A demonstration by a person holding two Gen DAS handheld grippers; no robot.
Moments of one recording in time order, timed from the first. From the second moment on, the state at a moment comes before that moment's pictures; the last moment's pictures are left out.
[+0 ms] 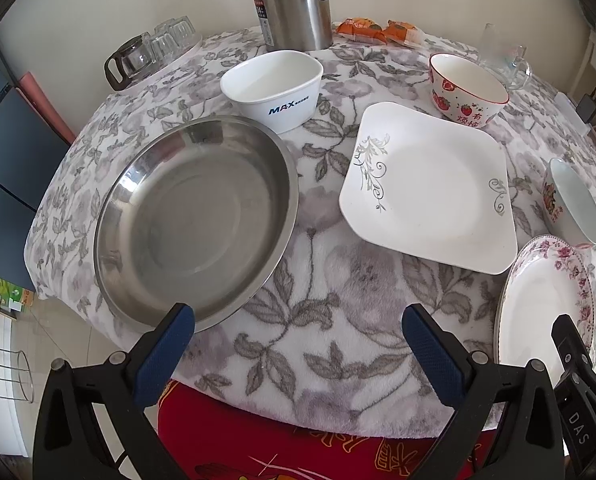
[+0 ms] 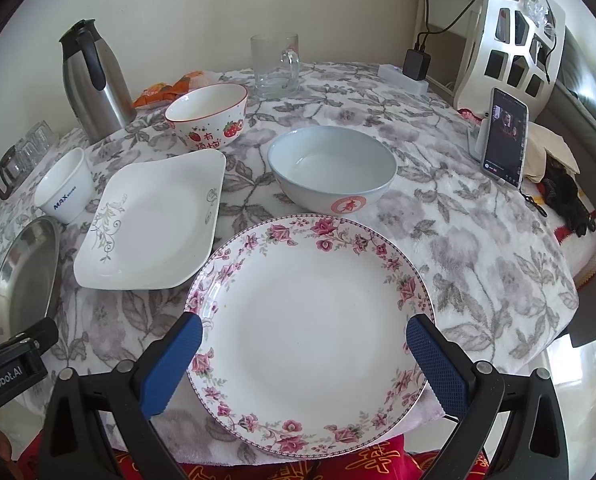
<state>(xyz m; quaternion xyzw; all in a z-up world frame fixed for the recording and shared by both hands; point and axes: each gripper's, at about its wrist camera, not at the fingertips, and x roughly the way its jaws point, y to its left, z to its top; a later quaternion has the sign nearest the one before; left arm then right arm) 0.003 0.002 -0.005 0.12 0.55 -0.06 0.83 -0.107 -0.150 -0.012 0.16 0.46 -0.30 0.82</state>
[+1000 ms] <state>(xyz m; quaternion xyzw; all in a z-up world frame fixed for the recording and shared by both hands) 0.004 0.003 -0.007 0.12 0.55 -0.06 0.82 -0.106 -0.152 -0.012 0.16 0.46 -0.30 0.82</state>
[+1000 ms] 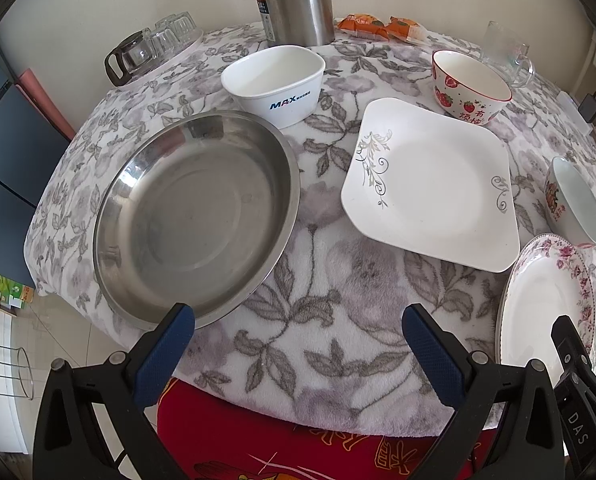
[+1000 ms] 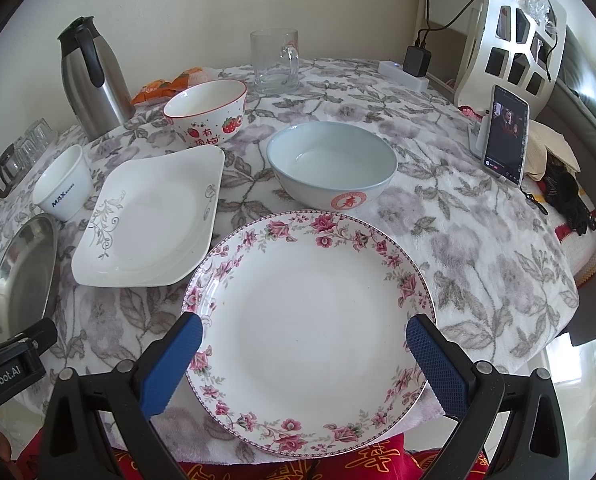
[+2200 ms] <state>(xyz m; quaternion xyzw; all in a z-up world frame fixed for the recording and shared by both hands) 0.009 0.020 -0.007 0.10 0.55 -0.05 0.82 -0.101 -0.143 -0.012 0.16 0.47 -0.29 0.82</state>
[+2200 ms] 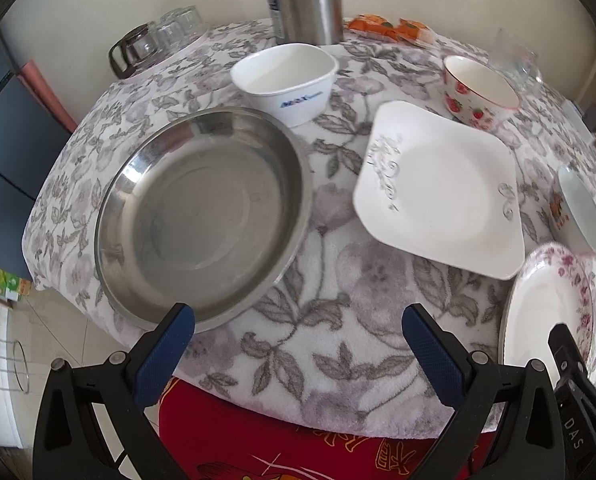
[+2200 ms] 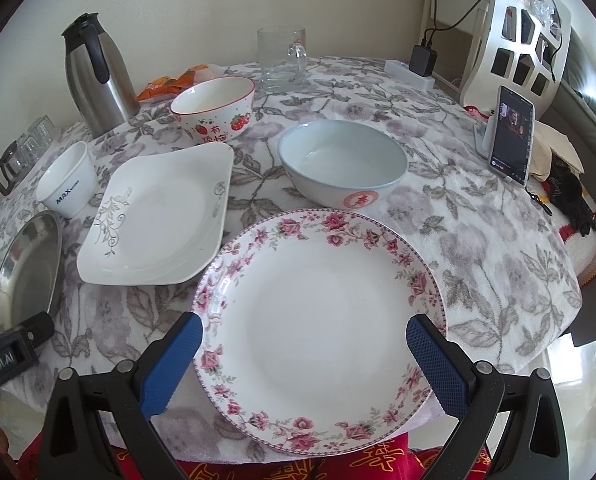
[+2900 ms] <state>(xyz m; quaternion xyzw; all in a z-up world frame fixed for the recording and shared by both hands) 0.062 0.156 -0.020 -0.06 0.58 0.08 0.81 -0.031 -0.057 -0.009 0.16 0.45 -0.16 0.86</state>
